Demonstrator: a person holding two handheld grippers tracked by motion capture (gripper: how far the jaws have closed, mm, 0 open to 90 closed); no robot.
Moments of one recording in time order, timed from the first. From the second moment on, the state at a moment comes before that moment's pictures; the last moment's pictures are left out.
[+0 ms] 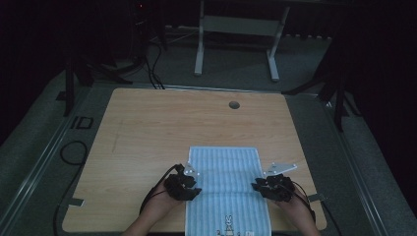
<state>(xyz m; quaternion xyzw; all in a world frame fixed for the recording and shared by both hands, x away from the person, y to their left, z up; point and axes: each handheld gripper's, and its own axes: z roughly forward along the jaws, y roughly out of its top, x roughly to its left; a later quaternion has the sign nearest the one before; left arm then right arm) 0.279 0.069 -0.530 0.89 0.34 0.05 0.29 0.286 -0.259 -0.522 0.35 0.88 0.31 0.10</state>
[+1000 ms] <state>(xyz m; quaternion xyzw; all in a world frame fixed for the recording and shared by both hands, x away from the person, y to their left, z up) 0.351 0.075 -0.532 0.89 0.36 0.07 0.28 0.364 -0.249 -0.532 0.38 0.88 0.28 0.09</state>
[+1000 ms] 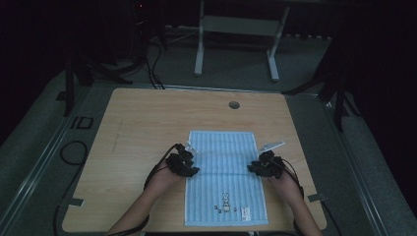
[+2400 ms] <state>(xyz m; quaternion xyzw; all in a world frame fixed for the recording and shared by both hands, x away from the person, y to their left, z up) 0.417 0.106 -0.510 0.82 0.48 0.09 0.31 0.448 -0.248 -0.492 0.45 0.84 0.27 0.13</state>
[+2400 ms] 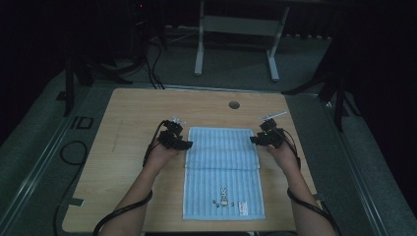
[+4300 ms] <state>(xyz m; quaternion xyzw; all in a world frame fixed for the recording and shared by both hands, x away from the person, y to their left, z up) 0.375 0.116 -0.412 0.79 0.42 0.13 0.43 0.420 -0.256 -0.400 0.41 0.81 0.37 0.19</state>
